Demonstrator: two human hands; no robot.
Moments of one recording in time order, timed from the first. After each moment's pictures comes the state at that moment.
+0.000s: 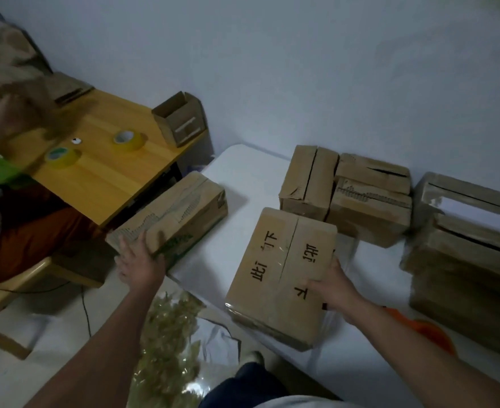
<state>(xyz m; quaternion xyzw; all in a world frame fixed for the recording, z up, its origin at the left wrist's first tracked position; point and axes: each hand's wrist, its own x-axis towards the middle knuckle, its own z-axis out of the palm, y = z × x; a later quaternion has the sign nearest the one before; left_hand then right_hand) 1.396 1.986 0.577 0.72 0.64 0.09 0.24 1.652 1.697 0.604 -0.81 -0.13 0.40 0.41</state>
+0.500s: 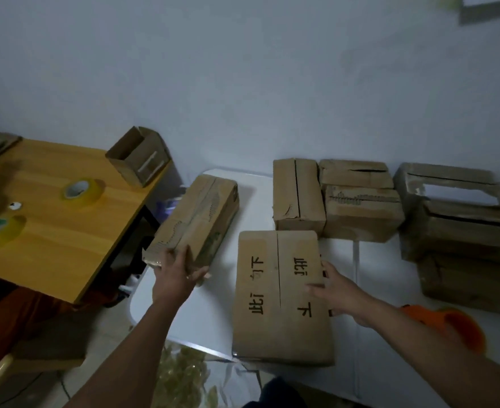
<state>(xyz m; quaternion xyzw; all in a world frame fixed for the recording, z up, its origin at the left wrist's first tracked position) 1.484 2.077 0.569 0.90 0.39 -0.03 0.18 1.643 1.754 0.627 -0.80 -0.09 0.44 0.40</state>
